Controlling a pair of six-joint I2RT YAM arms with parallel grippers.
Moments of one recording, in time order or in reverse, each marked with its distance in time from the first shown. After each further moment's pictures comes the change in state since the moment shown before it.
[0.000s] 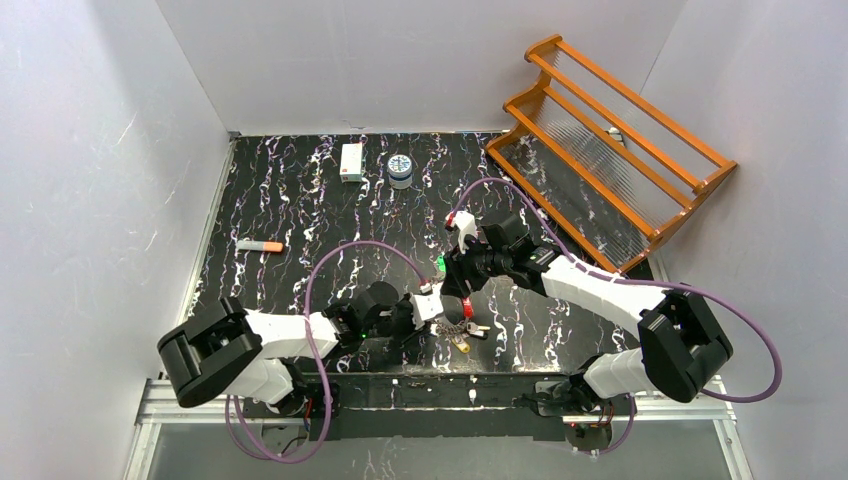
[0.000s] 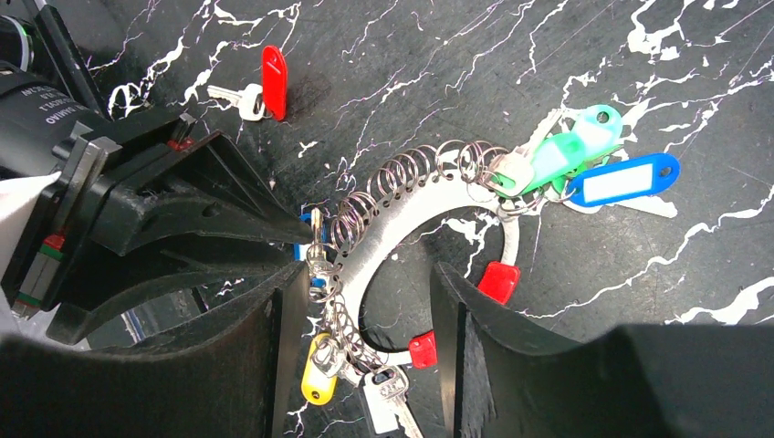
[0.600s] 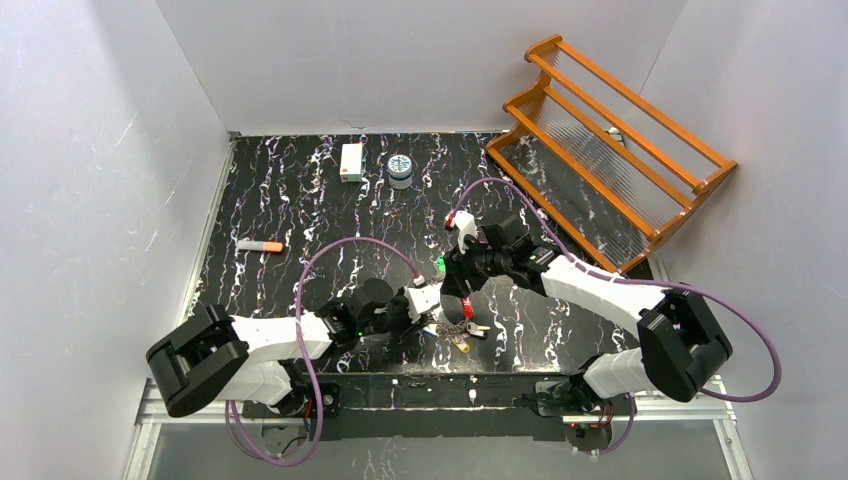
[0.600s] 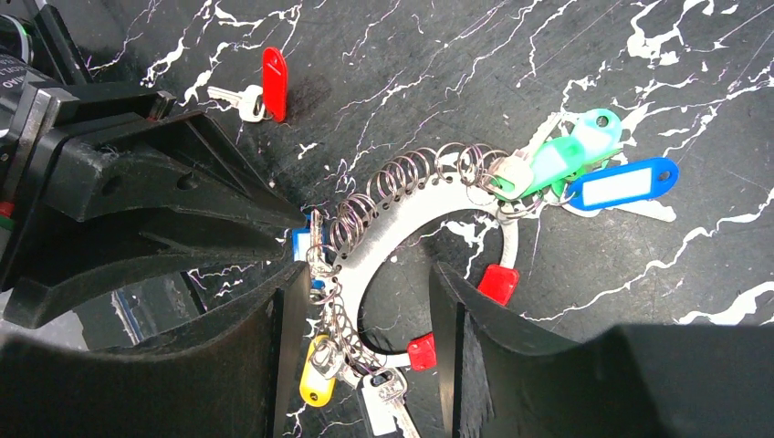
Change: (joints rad) left arm 0.023 -0.066 0.000 -0.032 -0.026 -0.050; right arm 0.000 0.006 0.000 0.004 -0.003 -0.005
